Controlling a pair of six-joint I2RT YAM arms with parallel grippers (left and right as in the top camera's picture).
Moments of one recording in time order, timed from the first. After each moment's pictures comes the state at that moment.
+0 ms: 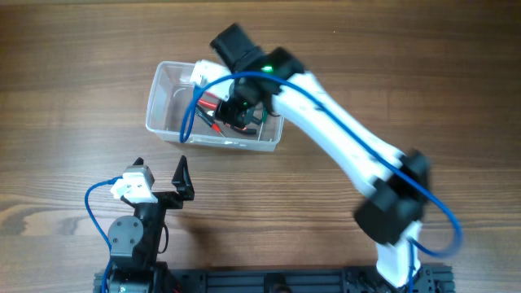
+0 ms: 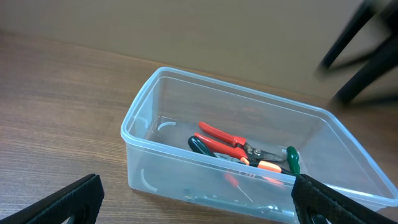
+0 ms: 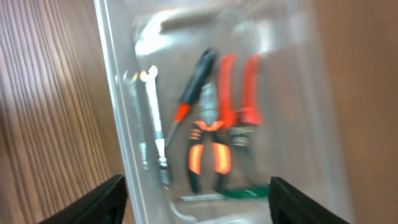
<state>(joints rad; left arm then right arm) -0.07 0.06 0.04 -0.14 0.01 -0.26 0.71 2.01 2.00 -1.04 -0.12 -0.52</state>
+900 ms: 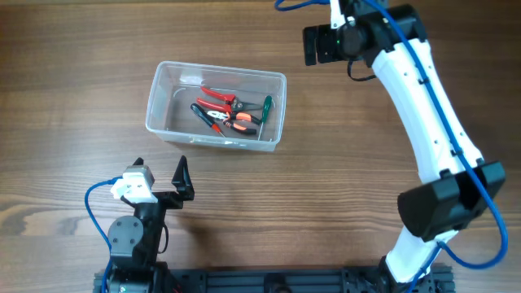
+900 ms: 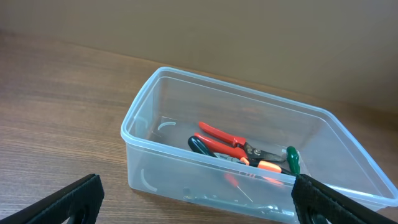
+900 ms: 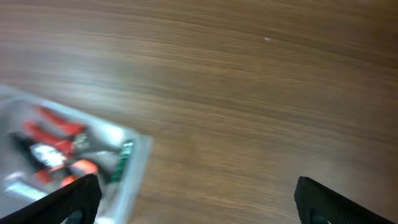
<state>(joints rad) -0.07 0.06 0.04 -0.14 0.01 -0.26 0.30 1.92 1.99 -1.09 0.00 0.11</state>
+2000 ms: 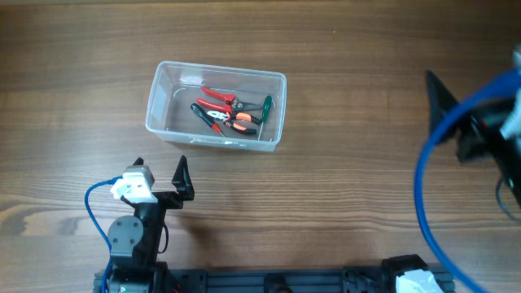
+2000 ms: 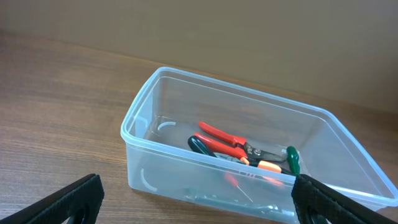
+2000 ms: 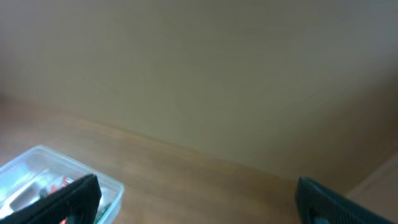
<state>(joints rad) -0.07 0.06 0.04 -0.14 0.01 -0.26 0.15 0.99 1.83 -1.00 -0.01 -0.21</state>
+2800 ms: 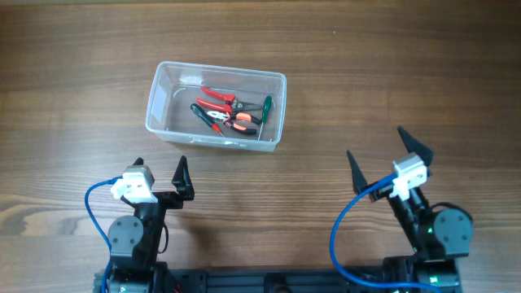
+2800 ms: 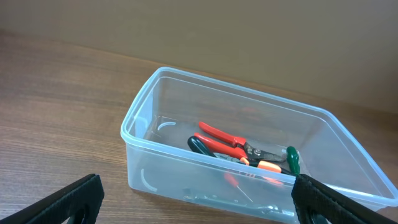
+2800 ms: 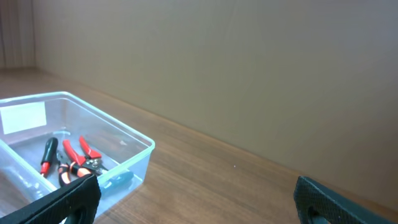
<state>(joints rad) -0.07 0.06 0.04 -0.14 0.01 -0.26 0.04 0.22 0.19 0.08 -0.35 -0.21</state>
